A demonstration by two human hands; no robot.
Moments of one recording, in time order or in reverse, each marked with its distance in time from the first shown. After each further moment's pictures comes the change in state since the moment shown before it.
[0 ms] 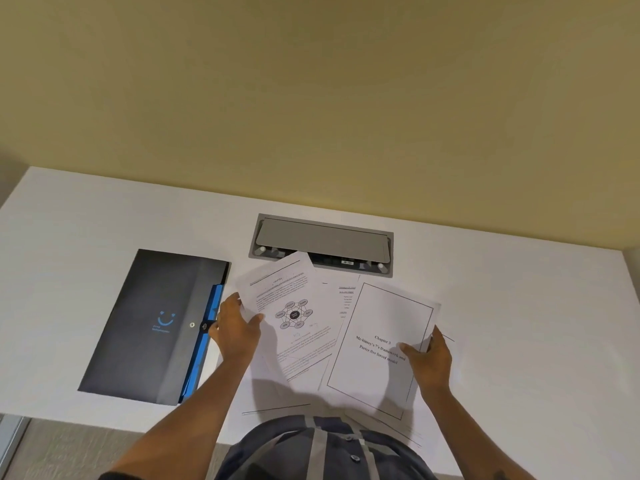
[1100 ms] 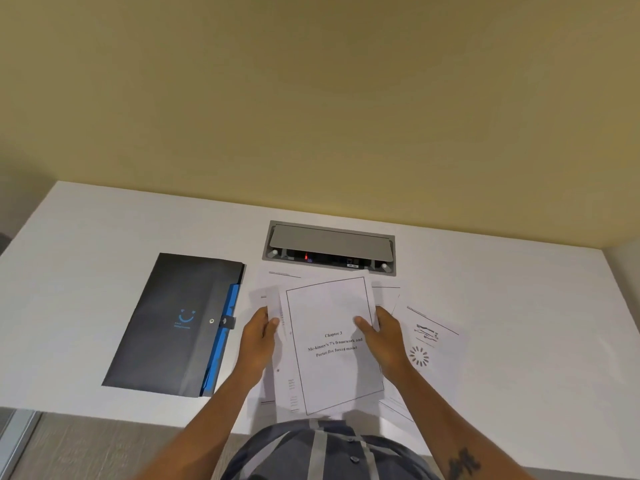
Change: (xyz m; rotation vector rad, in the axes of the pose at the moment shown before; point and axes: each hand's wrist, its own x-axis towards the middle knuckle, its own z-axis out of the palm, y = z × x) left_hand -0.049 -0.023 -0.031 -0.470 -0.320 0.104; right_hand -0.077 -0.060 0.070 0.106 -0.303 -0.141
